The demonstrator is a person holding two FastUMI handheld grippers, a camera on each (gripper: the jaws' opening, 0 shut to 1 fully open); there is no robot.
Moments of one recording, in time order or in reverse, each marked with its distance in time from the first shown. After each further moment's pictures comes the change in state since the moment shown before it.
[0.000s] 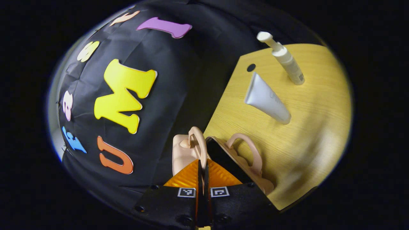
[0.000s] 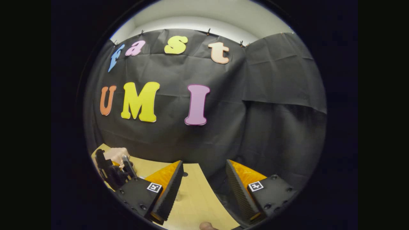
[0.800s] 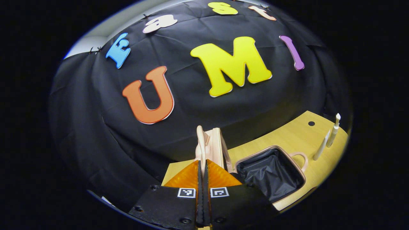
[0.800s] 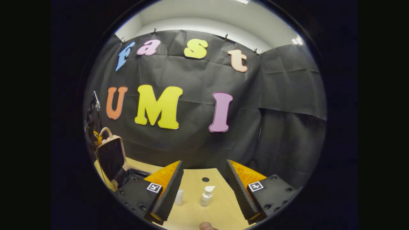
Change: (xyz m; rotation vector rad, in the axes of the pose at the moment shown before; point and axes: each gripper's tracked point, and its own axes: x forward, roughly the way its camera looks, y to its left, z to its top) left arm 0.004 0.180 -0.161 -0.718 -0.024 0.116; right arm -0.017 0.151 0.016 -0.036 0.009 0.075
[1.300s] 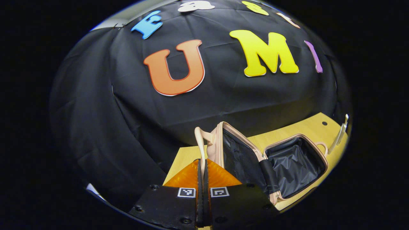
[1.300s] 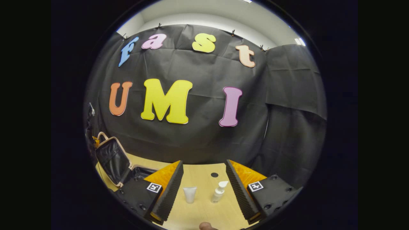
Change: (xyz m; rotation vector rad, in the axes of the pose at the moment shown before) left arm 0.053 0.089 -0.105 -0.193 0.055 0.002; right arm 0.002 0.048 -0.014 0.007 0.065 0.025
